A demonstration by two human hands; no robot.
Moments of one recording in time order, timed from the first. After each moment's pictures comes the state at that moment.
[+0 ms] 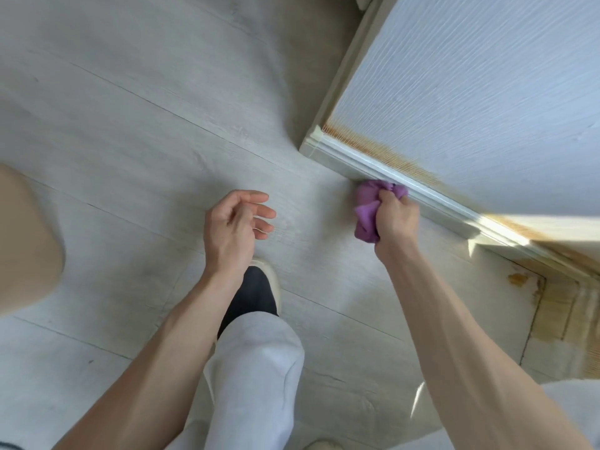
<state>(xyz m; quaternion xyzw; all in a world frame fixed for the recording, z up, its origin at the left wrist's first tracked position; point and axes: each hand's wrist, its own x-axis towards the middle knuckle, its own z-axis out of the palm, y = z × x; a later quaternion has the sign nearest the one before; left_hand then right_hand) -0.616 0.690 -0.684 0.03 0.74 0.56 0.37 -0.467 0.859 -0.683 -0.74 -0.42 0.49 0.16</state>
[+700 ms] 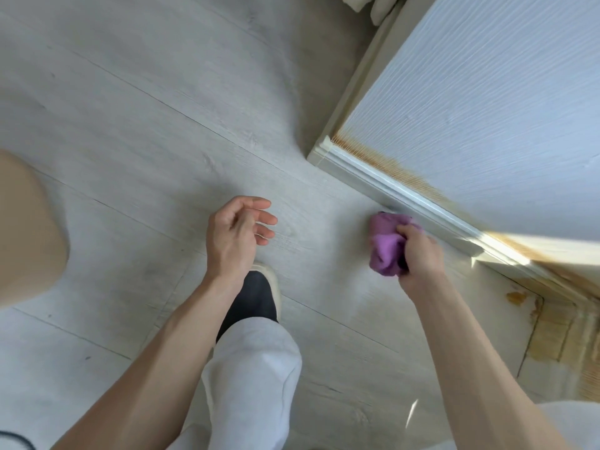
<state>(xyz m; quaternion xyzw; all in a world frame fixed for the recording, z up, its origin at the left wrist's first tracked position) -0.619 0.687 -0.685 0.02 0.74 0.56 0.37 -0.422 0.861 -0.671 -0.76 -0.34 0.54 0.13</state>
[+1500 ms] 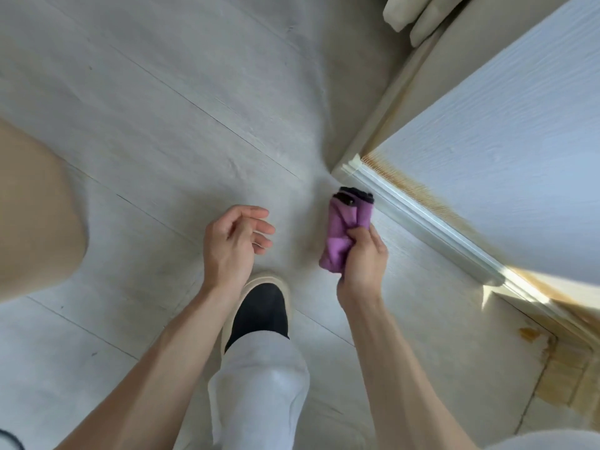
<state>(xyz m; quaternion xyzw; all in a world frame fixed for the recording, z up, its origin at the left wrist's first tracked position) -0.640 0.670 -0.696 -0.03 0.74 0.58 0.34 -0.516 0.794 -0.700 -0.67 -0.37 0.61 0.22</state>
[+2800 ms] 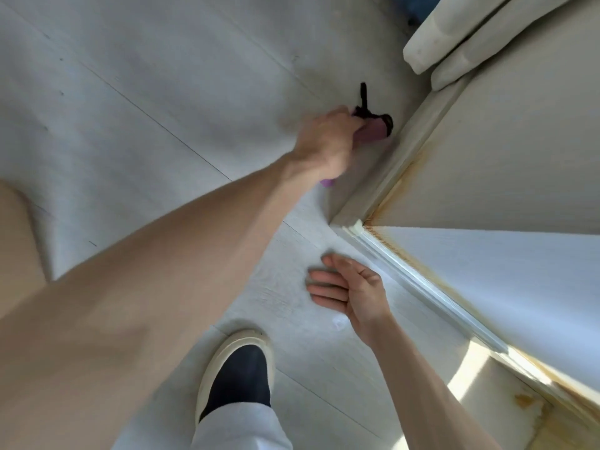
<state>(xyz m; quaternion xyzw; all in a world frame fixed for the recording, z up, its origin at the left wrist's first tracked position) -0.762 0.925 -0.725 0.45 0.83 0.19 0.27 -0.532 0.868 -0.710 -0.60 -0.37 0.71 -0.04</state>
